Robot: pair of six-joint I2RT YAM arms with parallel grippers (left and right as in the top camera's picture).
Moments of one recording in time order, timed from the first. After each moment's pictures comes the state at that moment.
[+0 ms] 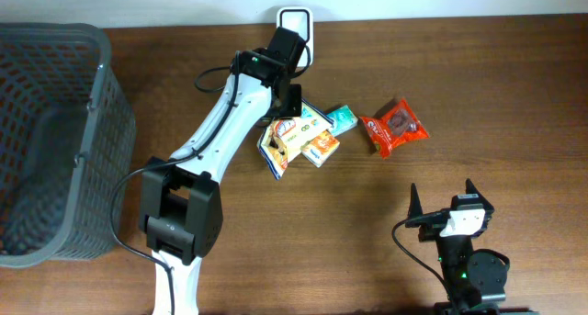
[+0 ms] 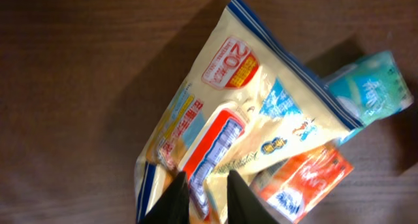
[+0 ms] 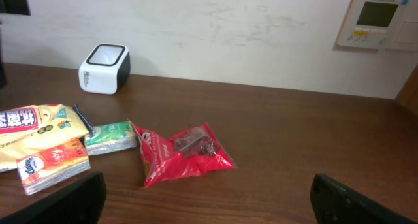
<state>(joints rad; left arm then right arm) -0.45 2.16 1.95 -1.05 -0.05 -0.41 0.03 0.01 0.01 -0.08 0.02 -0.08</state>
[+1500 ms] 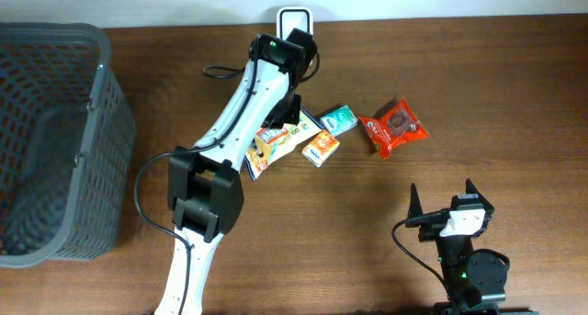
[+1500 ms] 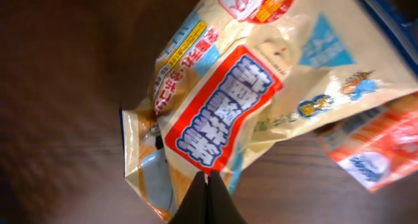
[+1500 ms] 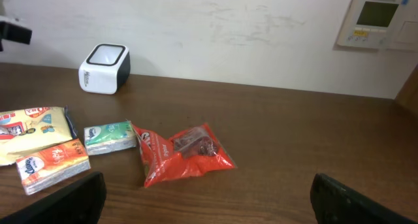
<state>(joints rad) -0.48 2.38 2.30 -1.51 -0.18 -0.38 0.03 0.01 0.01 -0.08 0.02 -0.08</state>
